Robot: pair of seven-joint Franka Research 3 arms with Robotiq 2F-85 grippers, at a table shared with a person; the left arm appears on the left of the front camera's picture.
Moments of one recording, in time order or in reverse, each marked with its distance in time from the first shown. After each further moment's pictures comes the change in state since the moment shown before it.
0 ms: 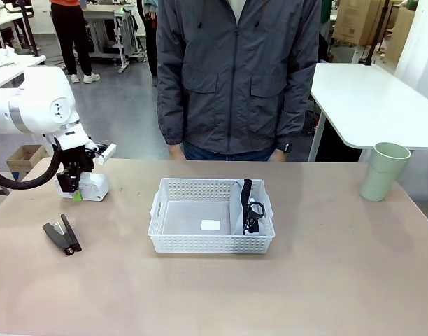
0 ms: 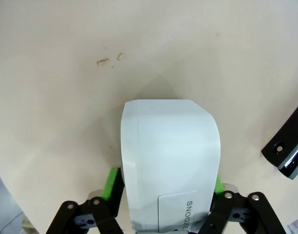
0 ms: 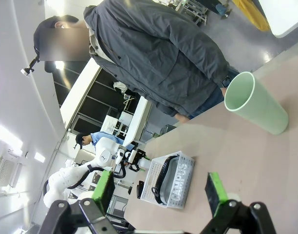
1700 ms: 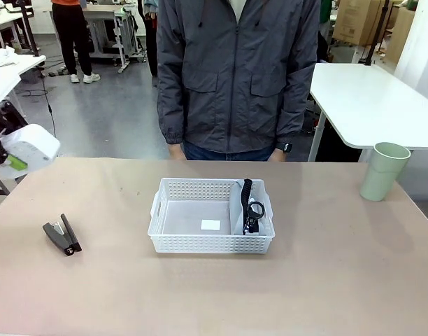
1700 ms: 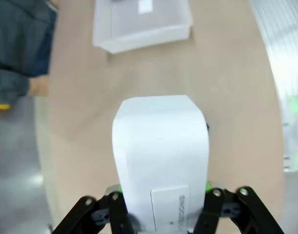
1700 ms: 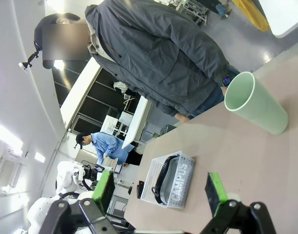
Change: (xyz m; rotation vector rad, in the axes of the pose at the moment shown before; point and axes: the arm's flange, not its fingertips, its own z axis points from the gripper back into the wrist) left arm -0.034 -0.217 0.178 0.262 -0.383 -0.061; right arm 0.000 0.000 0.000 0.000 0.000 0.000
